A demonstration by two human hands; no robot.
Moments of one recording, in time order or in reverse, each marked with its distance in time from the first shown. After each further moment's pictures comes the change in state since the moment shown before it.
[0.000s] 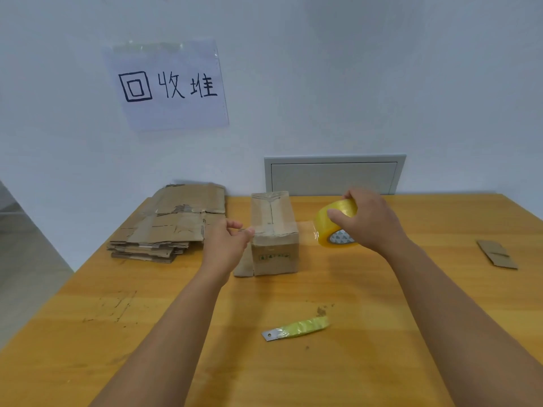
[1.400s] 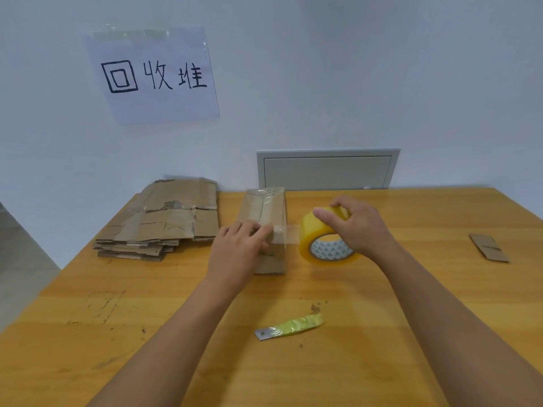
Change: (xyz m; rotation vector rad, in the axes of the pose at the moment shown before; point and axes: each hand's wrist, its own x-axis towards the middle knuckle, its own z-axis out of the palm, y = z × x) left_hand 0.004 -0.039 0.028 0.929 0.108 1.030; right_hand -0.012 0.002 0.011 0.200 -0.094 0.130
